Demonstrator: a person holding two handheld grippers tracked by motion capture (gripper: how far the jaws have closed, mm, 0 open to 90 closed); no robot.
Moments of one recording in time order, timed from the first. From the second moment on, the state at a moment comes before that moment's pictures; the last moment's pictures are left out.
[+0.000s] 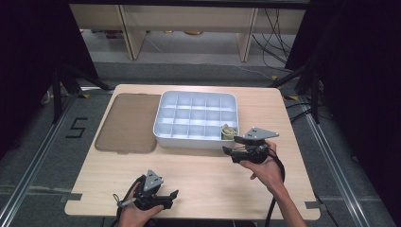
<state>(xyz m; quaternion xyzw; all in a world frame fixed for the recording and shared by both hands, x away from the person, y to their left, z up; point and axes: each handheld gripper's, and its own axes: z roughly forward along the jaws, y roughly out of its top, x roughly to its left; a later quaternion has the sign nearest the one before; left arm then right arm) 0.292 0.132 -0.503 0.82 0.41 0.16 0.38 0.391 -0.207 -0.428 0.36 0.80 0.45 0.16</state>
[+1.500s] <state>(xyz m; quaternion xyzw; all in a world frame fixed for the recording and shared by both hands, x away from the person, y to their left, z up) 0.293 0.132 -0.503 0.80 0.41 0.17 0.40 0.363 -0.212 -0.455 0.36 0.82 0.43 0.14</state>
